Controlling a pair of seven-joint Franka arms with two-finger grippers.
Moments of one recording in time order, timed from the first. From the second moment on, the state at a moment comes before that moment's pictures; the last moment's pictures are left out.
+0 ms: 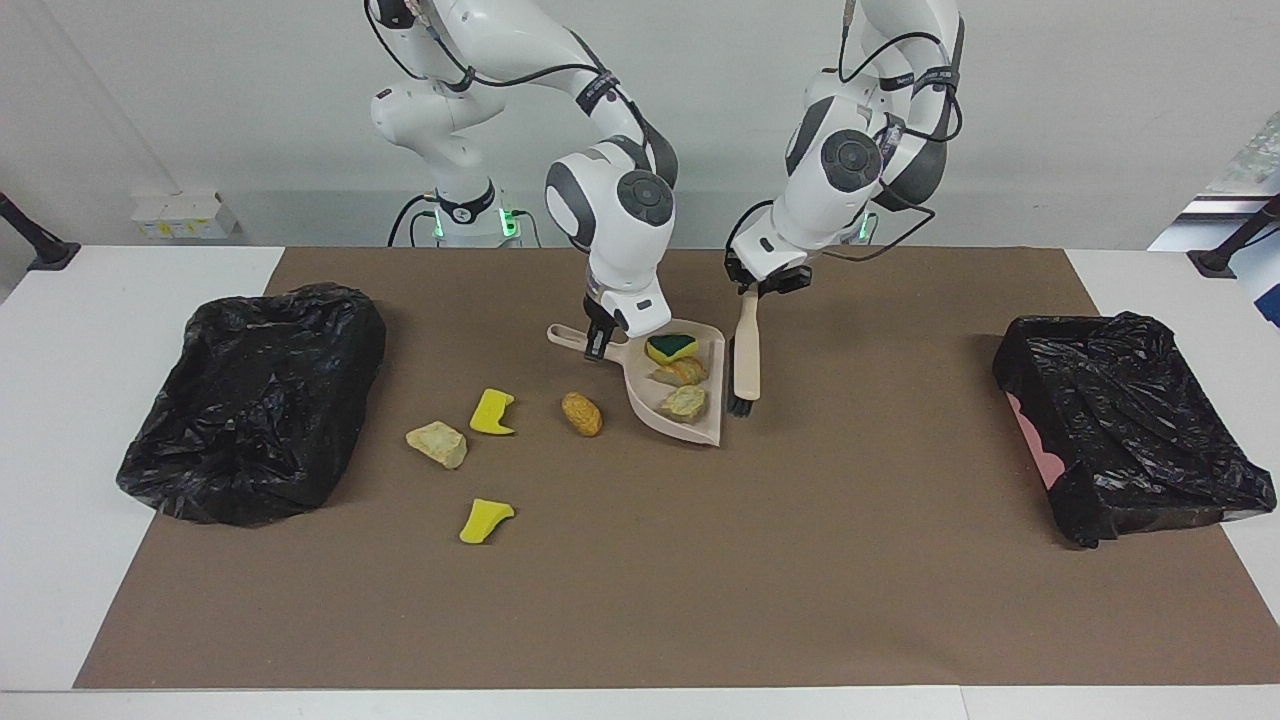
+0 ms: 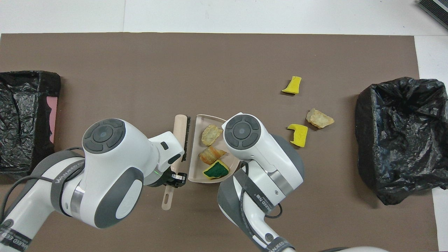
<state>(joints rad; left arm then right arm) -0.62 -0.07 0.09 -2.13 -0.26 1.85 -0.24 0.53 0.24 0.06 -1.86 -0.14 1.90 -0.72</state>
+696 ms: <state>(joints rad) -0.78 -0.23 0.05 -2.43 -0.26 1.97 -0.57 0.22 0.14 0.05 -1.78 -0.07 1.78 -1.19</state>
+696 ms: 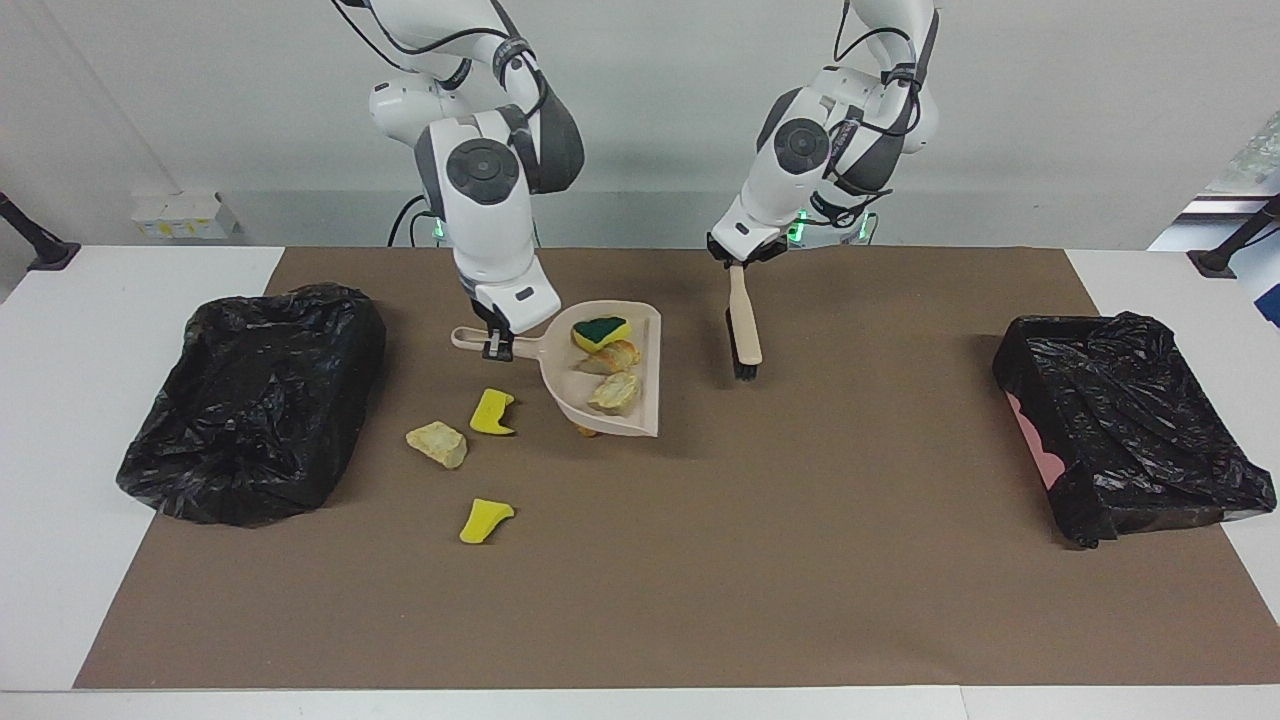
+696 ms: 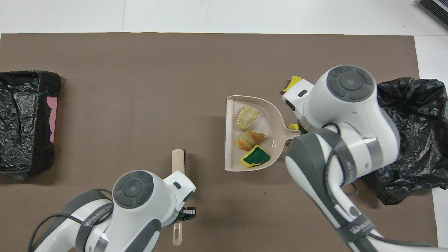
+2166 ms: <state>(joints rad) -0.89 -0.22 0.07 -2.51 -0.22 2.13 -0.65 -0.33 0.14 0.04 -1.65 -0.63 1.82 -1.68</state>
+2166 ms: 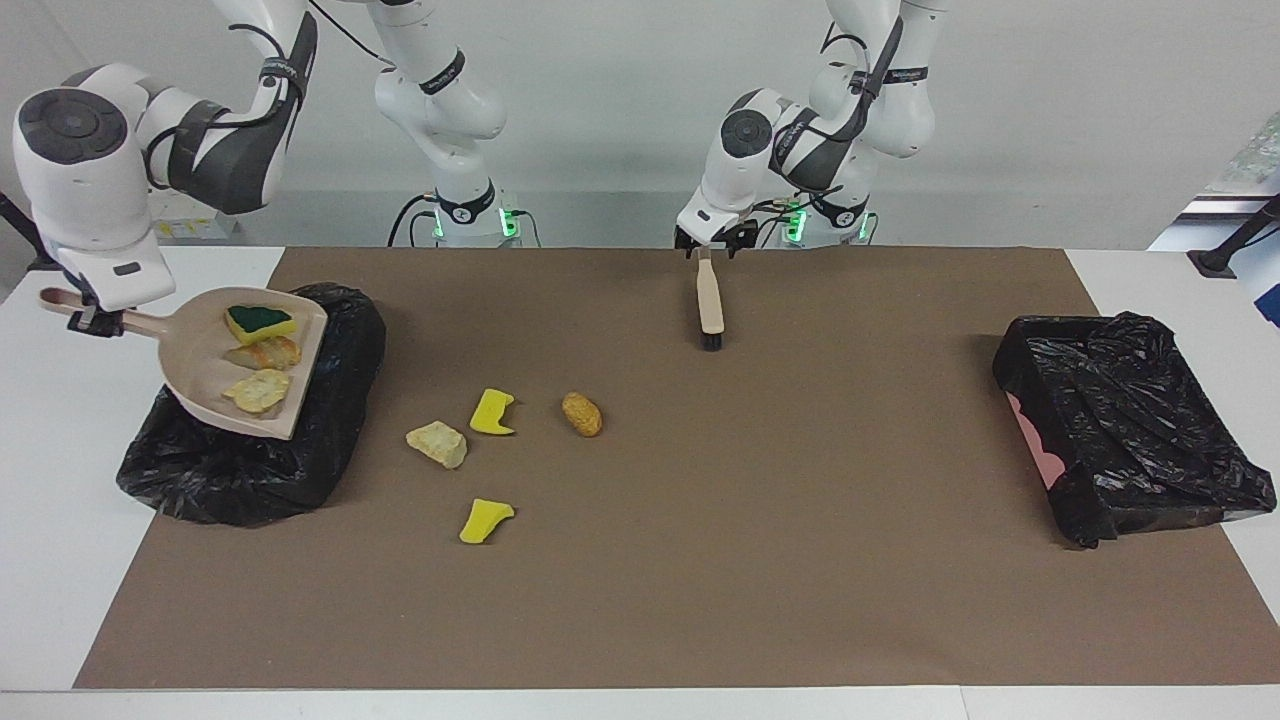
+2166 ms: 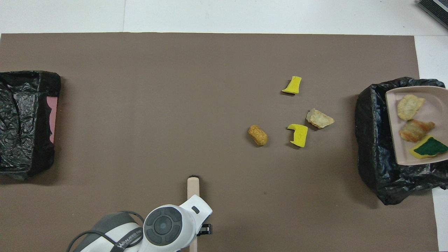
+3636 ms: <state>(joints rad) -0.24 -0.09 0.08 -1.62 -0.02 1.56 0.05 -0.35 -0.05 0.05 -1.88 -1.14 1.87 -1.53</state>
